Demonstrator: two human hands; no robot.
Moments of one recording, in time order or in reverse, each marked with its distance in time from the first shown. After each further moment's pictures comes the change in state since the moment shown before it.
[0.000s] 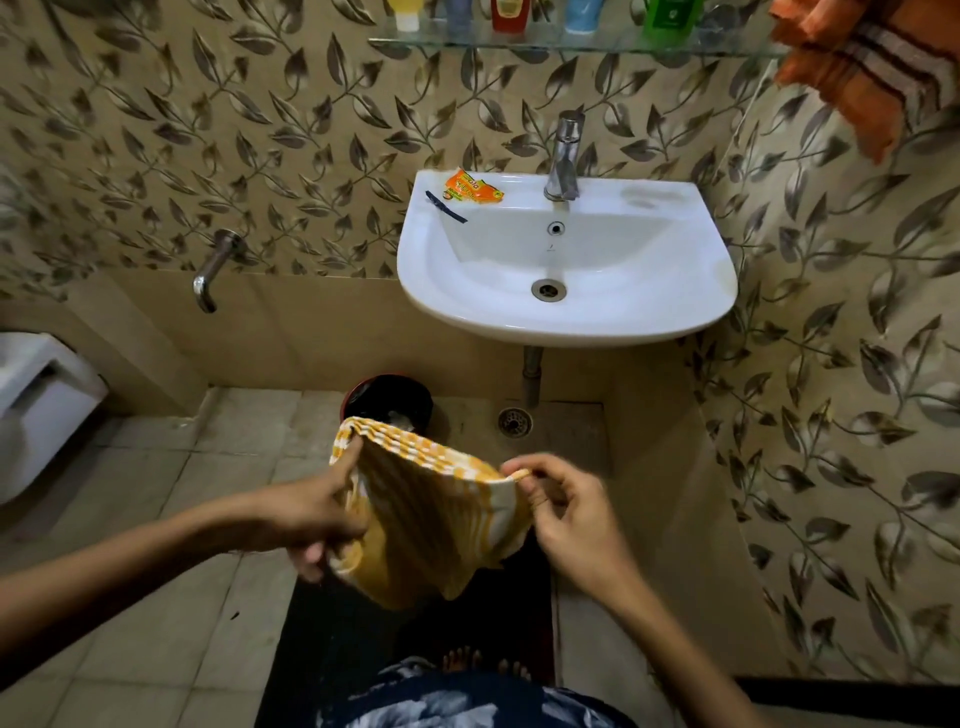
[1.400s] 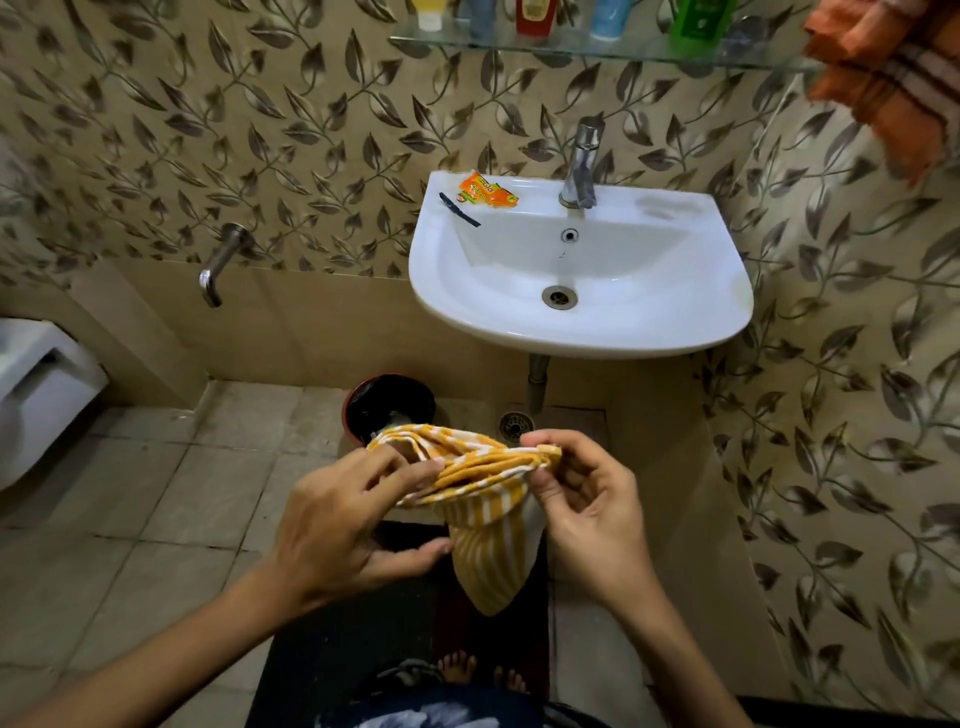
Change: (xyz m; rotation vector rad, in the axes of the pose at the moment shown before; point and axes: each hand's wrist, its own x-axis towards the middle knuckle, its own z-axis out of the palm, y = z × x) left_hand -0.005 -0.001 0.032 0.826 0.795 0.990; right_hand 0.010 -0.040 0.004 0.274 0.090 -0.094
